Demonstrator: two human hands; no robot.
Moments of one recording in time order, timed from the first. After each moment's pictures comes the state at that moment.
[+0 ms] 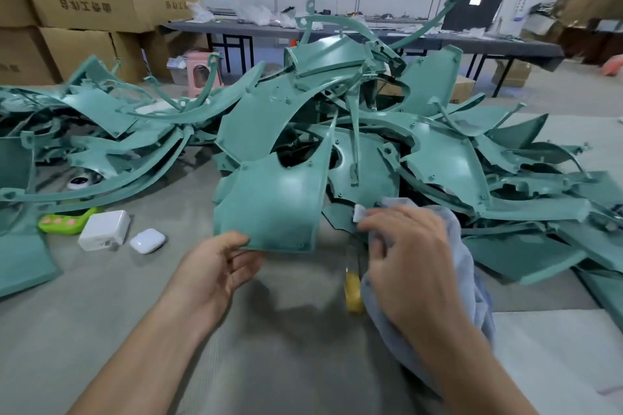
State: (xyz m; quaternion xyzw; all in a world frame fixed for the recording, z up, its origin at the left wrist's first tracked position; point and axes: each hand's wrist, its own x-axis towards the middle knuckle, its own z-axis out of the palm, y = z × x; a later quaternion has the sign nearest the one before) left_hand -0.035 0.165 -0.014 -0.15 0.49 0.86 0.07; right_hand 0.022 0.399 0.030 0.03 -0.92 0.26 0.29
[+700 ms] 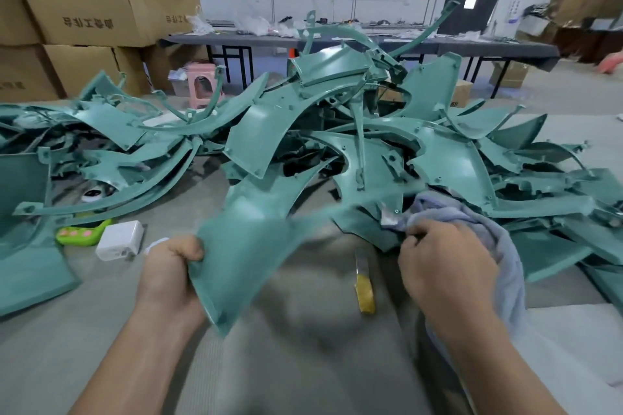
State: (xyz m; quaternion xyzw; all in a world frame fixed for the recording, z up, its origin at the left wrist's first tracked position) left_hand -0.014 0.126 0.006 -0.08 0.38 0.92 0.09; right_hand 0.006 0.425 0.018 -0.13 -0.93 0.23 0.25
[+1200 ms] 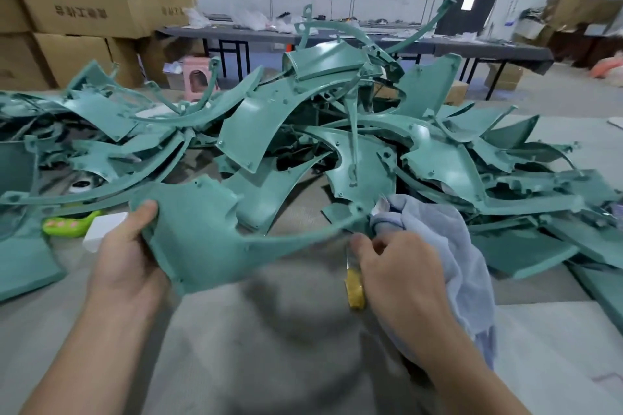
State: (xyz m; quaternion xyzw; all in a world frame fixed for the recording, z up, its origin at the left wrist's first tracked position) left_hand -0.036 0.097 0.002 -0.09 0.42 0.90 -0.11; right_hand 0.016 0.387 0.017 -0.13 -0.92 0.34 0.15
